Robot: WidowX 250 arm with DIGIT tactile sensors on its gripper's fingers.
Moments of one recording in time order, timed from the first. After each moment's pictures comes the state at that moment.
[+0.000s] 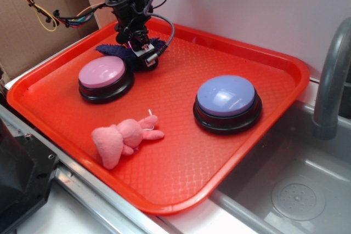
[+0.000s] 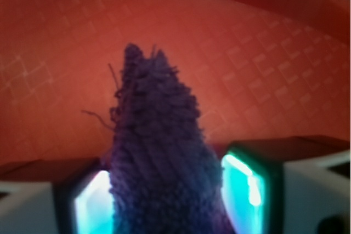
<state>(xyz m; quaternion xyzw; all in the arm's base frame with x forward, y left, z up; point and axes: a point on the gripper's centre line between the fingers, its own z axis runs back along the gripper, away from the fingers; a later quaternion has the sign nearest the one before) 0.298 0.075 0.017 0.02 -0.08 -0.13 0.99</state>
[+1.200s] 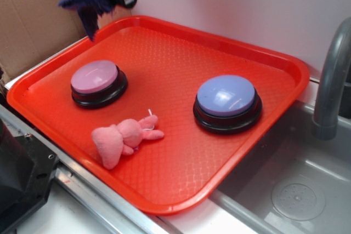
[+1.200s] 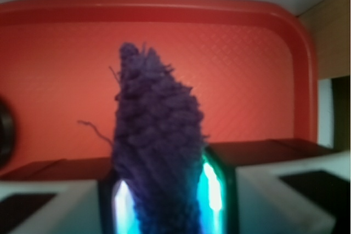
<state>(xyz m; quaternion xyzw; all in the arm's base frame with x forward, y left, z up) 0.260 0.029 0.155 0.02 -0.05 -0.01 1.00</state>
